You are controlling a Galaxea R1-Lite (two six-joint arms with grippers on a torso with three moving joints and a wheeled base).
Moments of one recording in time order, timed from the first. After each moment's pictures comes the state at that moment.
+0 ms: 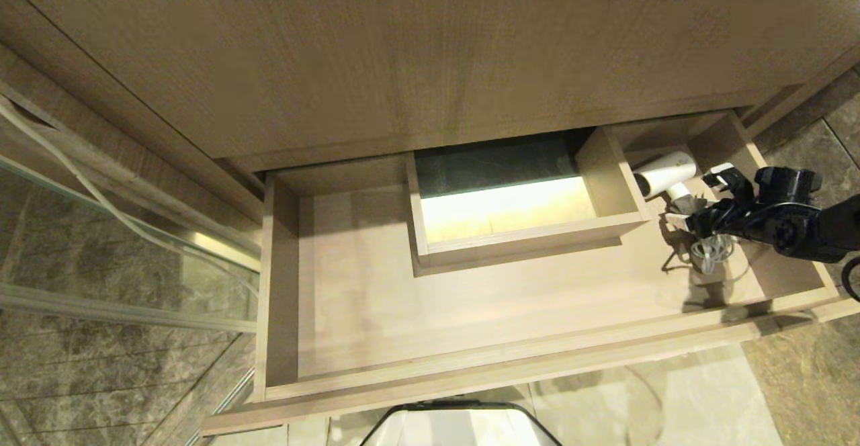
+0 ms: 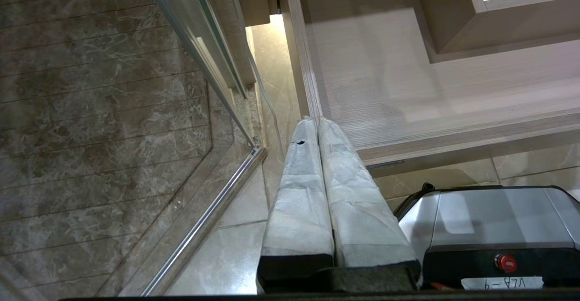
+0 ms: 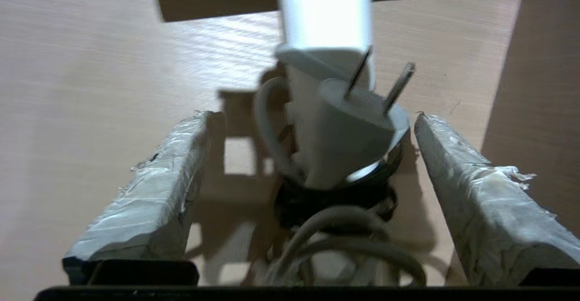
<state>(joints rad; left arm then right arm) 0.00 0.00 0.00 0.00 0.00 0.00 -0.39 2.50 -1.70 -0.45 0.38 -0.46</state>
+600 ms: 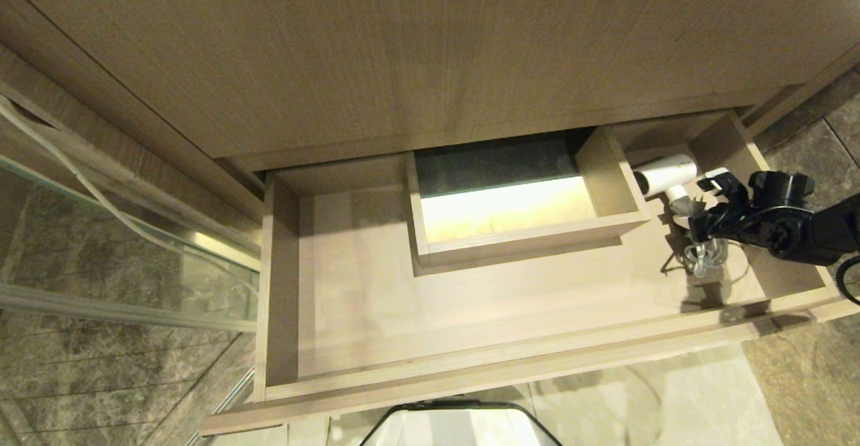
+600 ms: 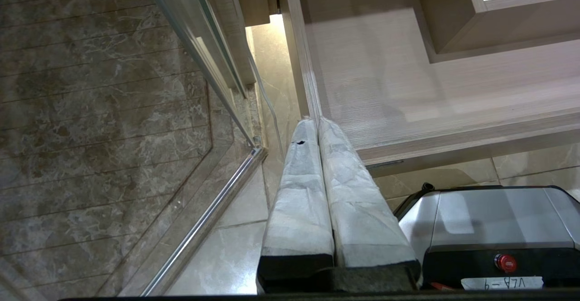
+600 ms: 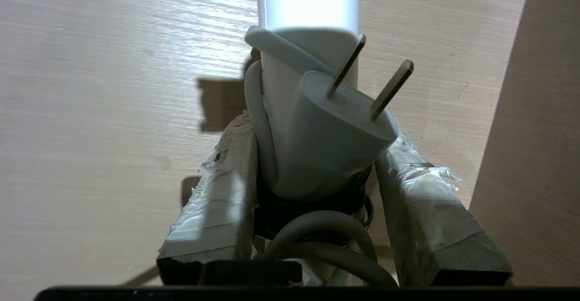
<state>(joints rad) 0.00 0.00 0.00 0.00 0.00 0.00 -0.38 2.49 -1.68 -0.44 0.34 -0.47</state>
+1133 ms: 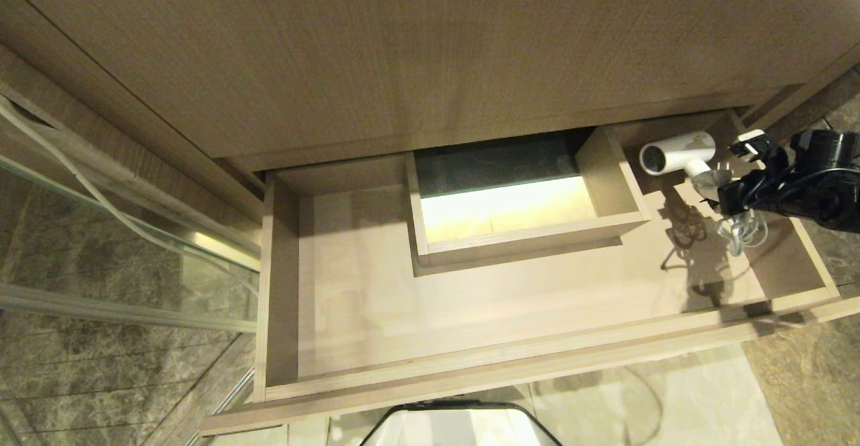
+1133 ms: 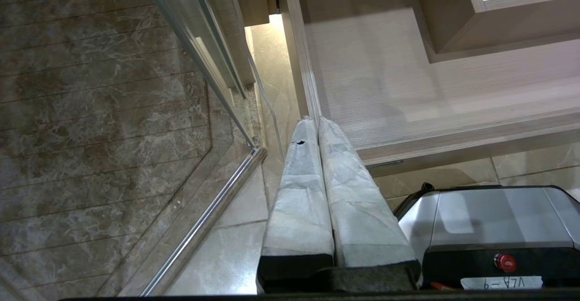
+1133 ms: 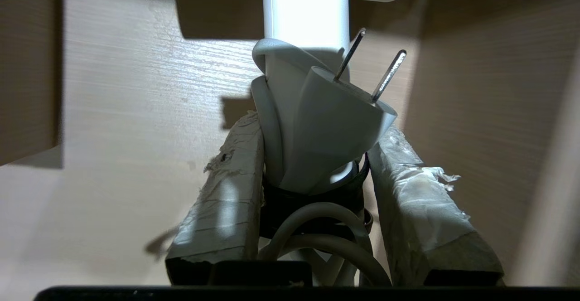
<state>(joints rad) 0.00 0.00 0.00 0.00 0.00 0.00 -0.40 2.25 -1.57 -0.35 0.34 -0.48</state>
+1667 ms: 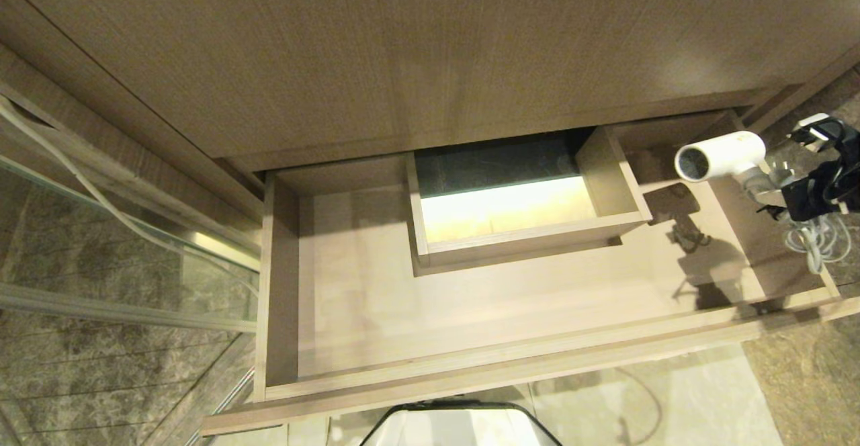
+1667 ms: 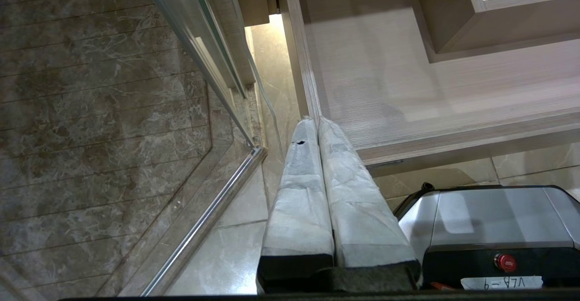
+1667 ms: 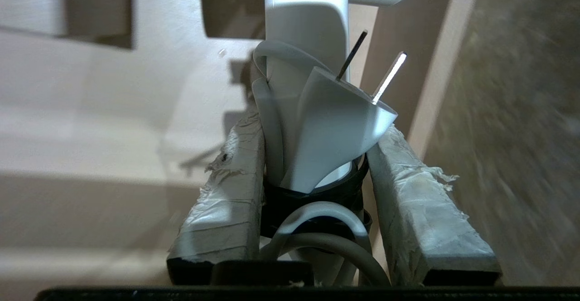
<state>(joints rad) 0.00 0.00 0.00 0.00 0.00 0.00 -0.47 1.88 -1.36 -0.04 0.34 -0.59</state>
